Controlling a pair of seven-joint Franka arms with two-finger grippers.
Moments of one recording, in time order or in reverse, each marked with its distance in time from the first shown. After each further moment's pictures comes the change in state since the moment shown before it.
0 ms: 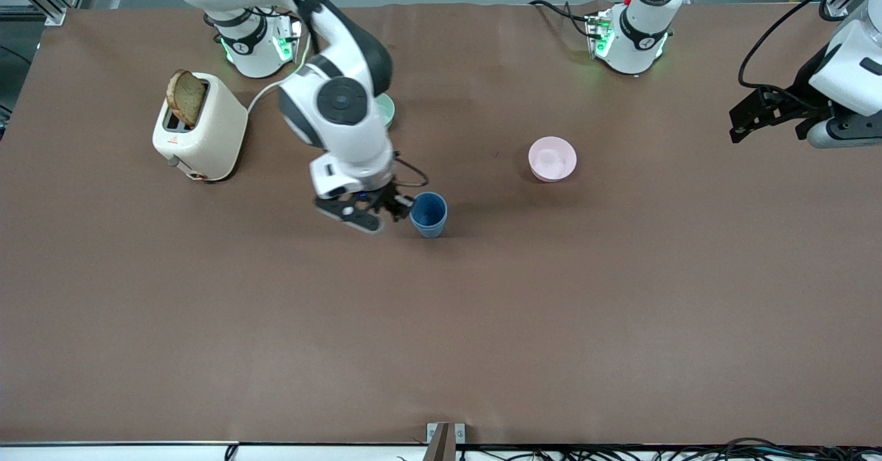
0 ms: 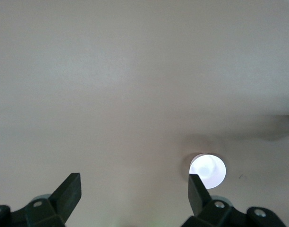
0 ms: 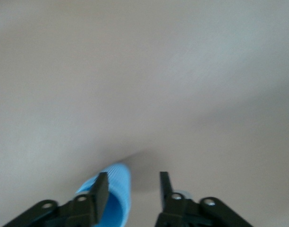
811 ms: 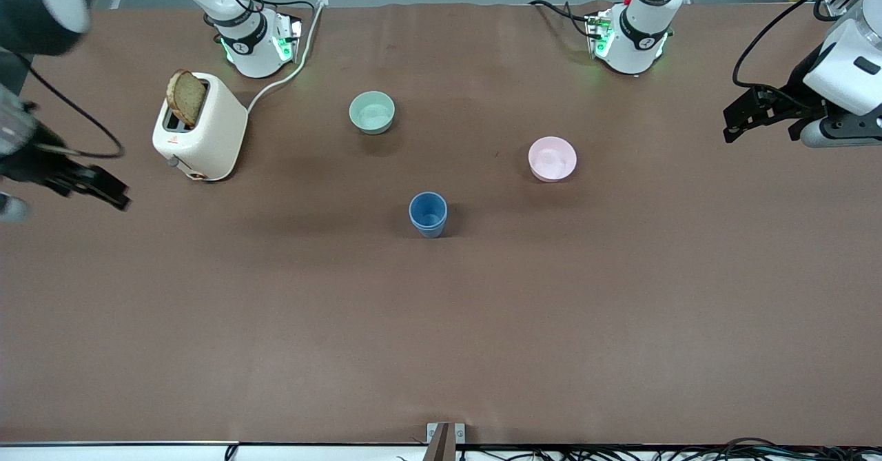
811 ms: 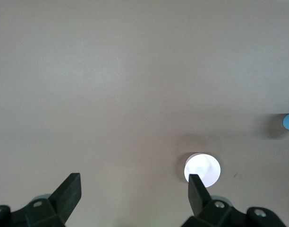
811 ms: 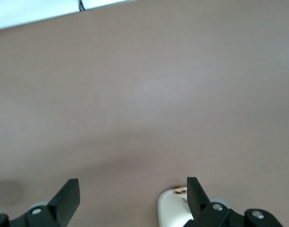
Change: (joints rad) left arm -0.005 0.001 -0.002 -0.001 -0.020 0.006 0.000; right arm -0.226 -0.369 -0.443 0.002 0.189 -0.333 -0.976
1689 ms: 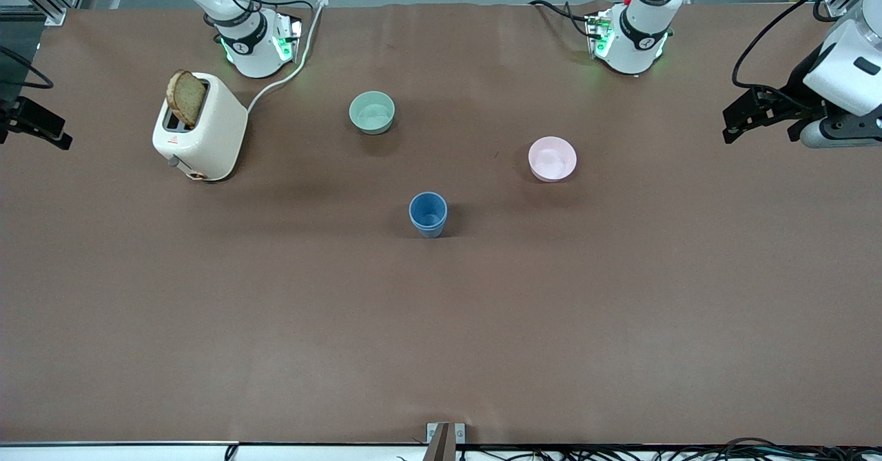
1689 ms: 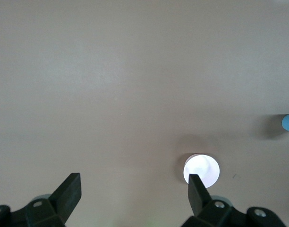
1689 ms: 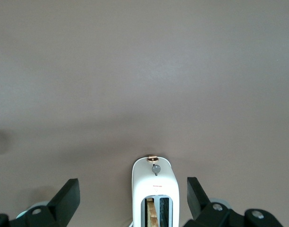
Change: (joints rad) left arm 0.000 0.000 0.000 0.001 -0.002 0.006 0.000; right arm -0.032 -0.048 -0.023 0.072 0.014 -0.198 -0.168
